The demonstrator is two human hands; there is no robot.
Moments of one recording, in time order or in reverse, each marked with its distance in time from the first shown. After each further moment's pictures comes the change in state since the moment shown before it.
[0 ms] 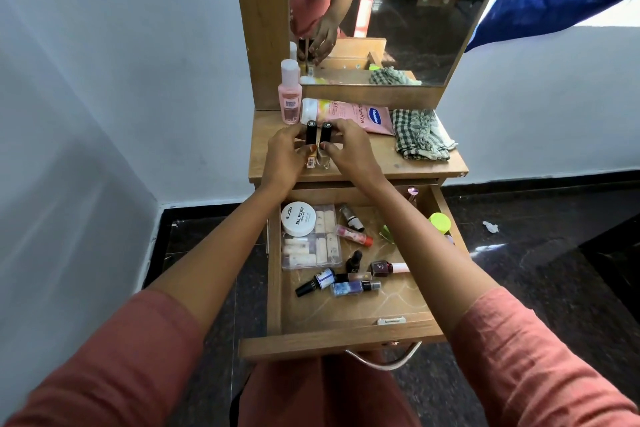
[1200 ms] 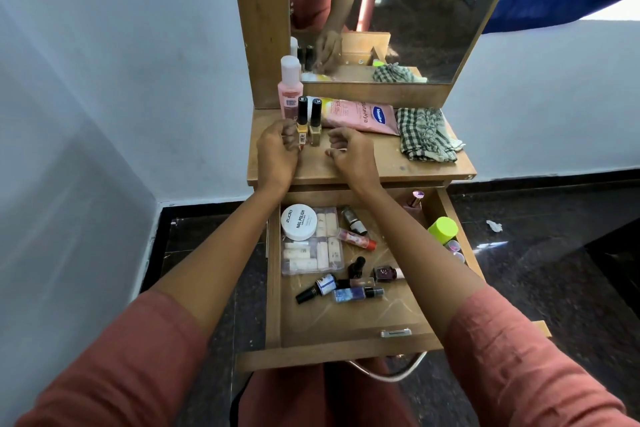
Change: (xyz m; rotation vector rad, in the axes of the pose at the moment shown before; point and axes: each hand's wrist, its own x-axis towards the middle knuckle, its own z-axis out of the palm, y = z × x) left_hand 0.016 -0.018 0.006 -0.093 0.154 -0.111; right_hand 0.009 0.021 0.016 0.018 0.066 0.116
